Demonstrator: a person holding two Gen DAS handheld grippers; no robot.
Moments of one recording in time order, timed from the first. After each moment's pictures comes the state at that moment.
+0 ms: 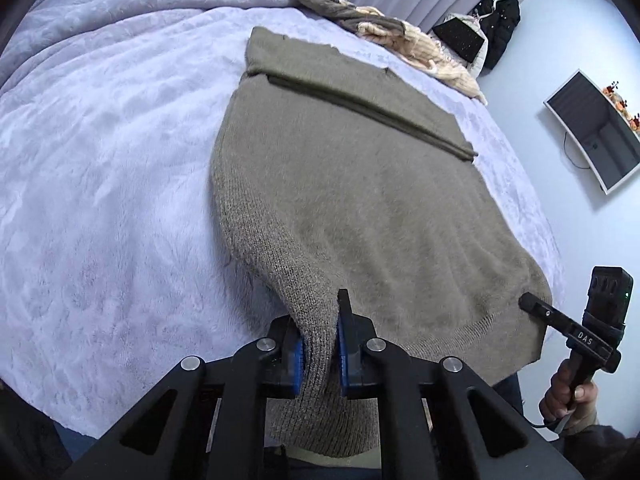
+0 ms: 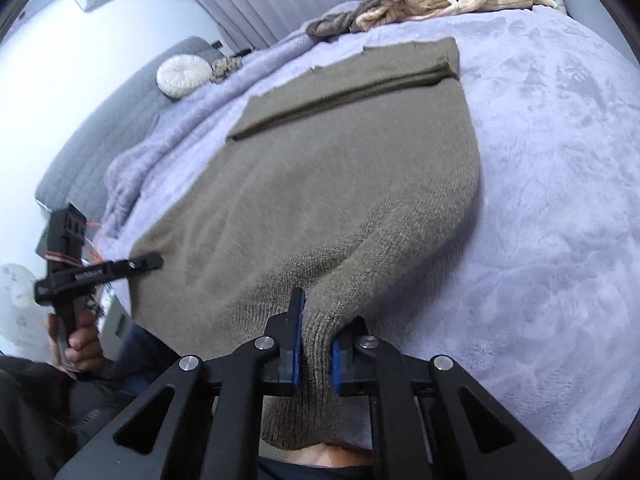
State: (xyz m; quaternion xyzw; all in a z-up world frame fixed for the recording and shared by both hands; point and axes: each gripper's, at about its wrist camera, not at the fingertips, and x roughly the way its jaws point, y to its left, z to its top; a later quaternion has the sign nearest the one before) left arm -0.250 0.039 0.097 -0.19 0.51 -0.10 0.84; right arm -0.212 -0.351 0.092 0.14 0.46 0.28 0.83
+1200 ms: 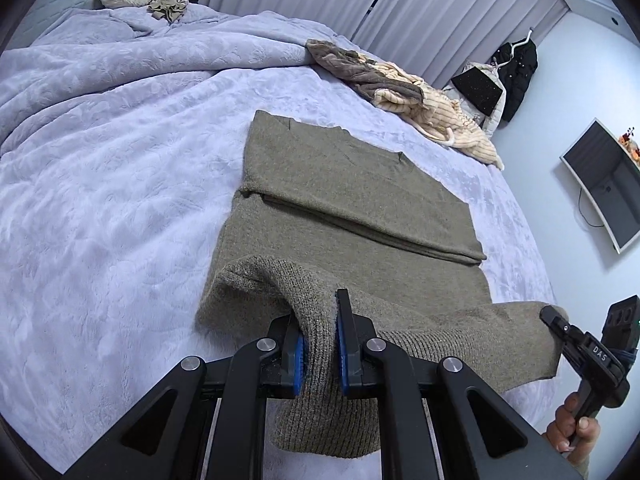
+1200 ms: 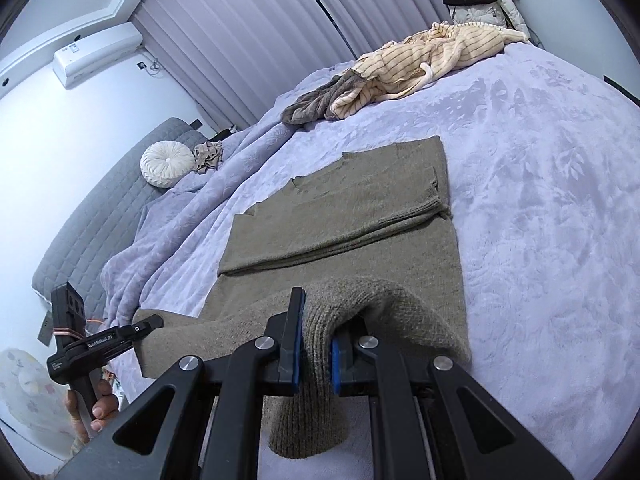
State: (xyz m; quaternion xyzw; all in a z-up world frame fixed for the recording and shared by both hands) left arm -0.154 0.040 0.150 -0.21 0.45 -0.04 0.87; right arm -0.113 -0.351 0.162 0.20 0.39 0.22 0.87
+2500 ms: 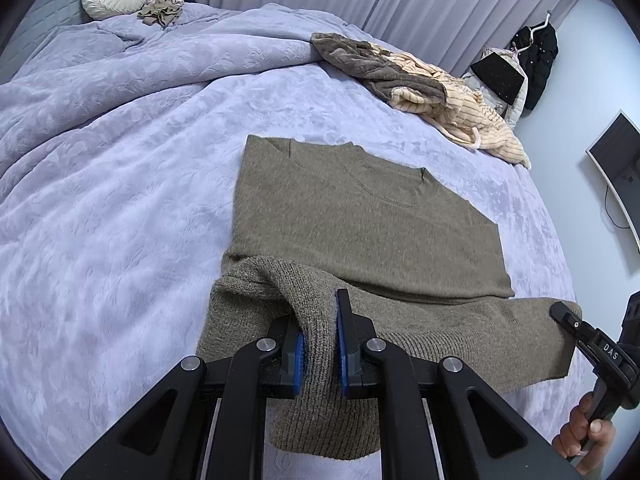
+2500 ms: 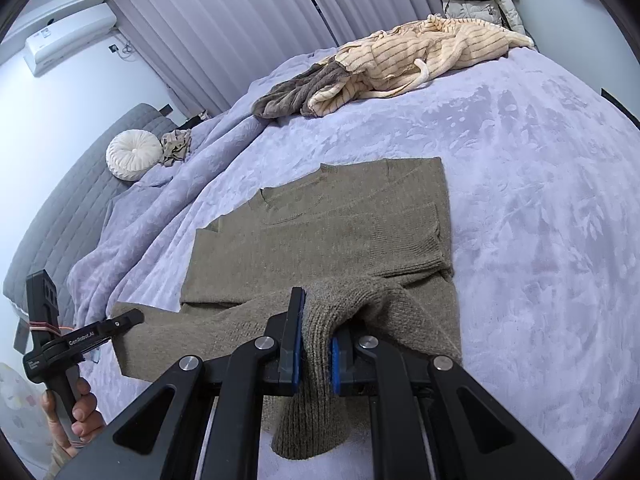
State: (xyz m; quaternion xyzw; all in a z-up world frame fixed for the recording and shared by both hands) left arm -0.060 0.036 0.160 -0.17 0.48 -0.01 0.86; right arm -0.024 -0.329 0.169 0.17 0.43 0.18 0.87
